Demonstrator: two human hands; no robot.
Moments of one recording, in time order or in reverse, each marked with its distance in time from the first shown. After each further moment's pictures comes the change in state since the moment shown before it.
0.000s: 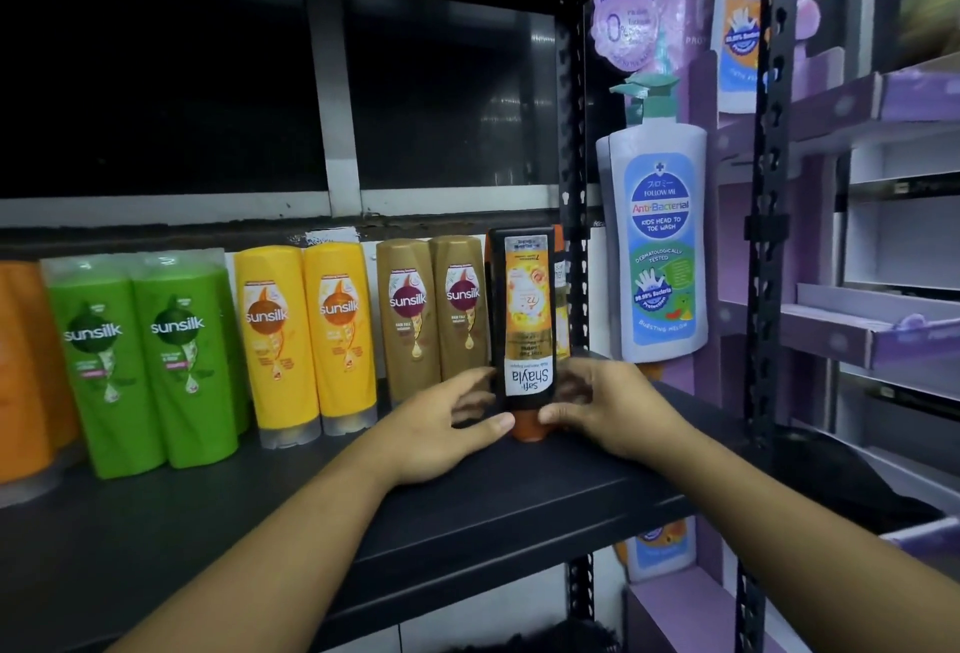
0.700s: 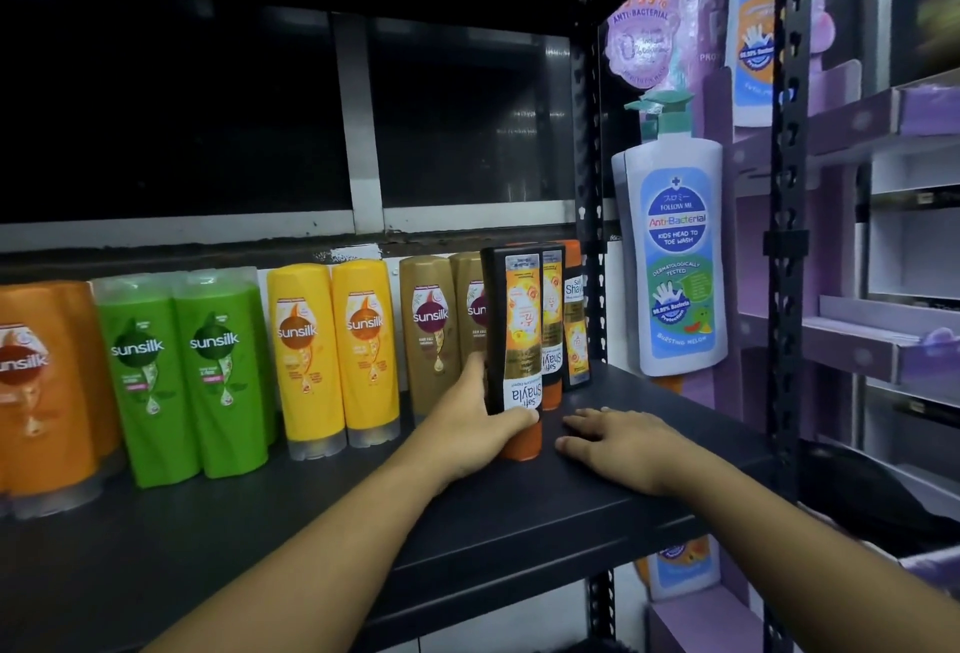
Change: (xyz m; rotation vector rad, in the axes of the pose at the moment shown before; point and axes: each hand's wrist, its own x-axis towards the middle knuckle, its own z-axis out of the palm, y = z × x) left_hand 0.007 0.023 0.009 -0.132 0.232 0.002; right_hand 0.005 0.000 0.013 -0.487 -0.347 0.237
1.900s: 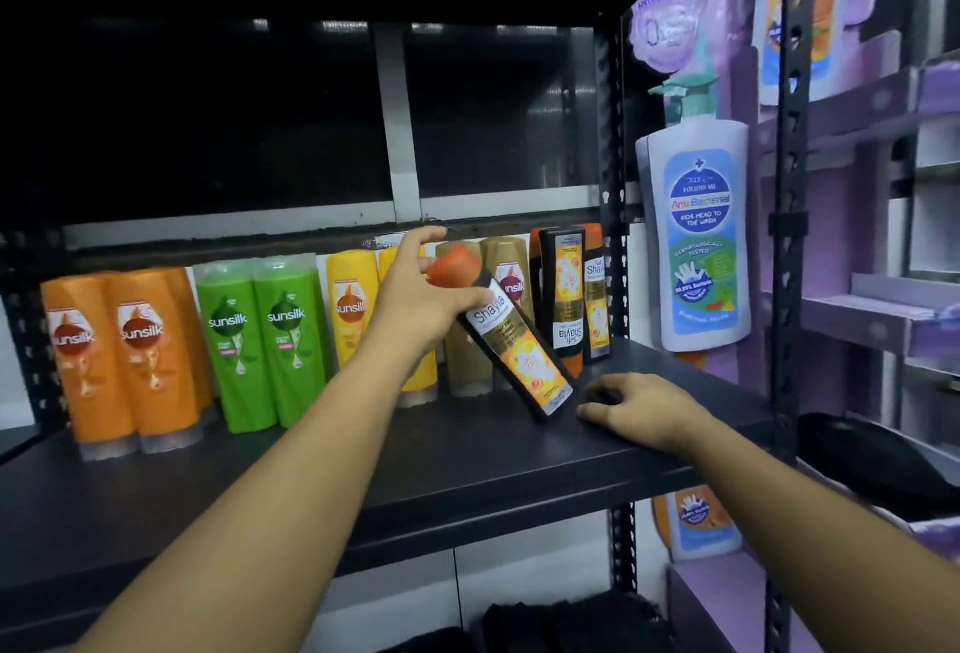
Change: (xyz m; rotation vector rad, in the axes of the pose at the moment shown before) left_hand -0.037 0.081 -0.083 -0.183 0.469 0.061; right_hand -0.031 -0.004 -0.006 0.213 0.124 -0.003
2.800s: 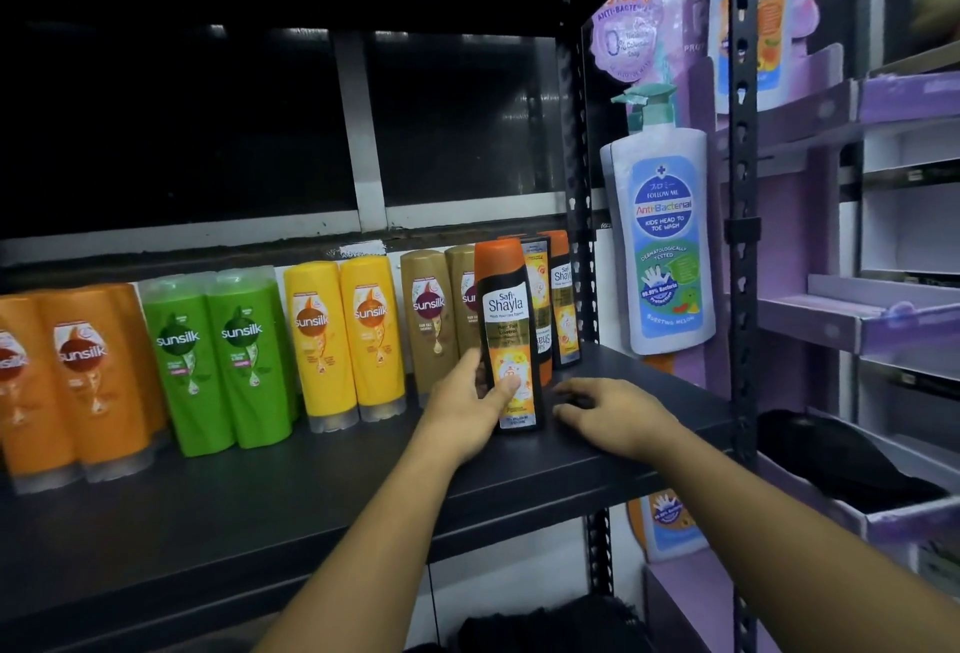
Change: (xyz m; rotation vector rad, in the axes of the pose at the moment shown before) left_hand -0.041 -0.069 0.074 0.231 -0.299 -0.113; right_hand -0.004 0.003 -0.002 0.064 0.064 -0.009
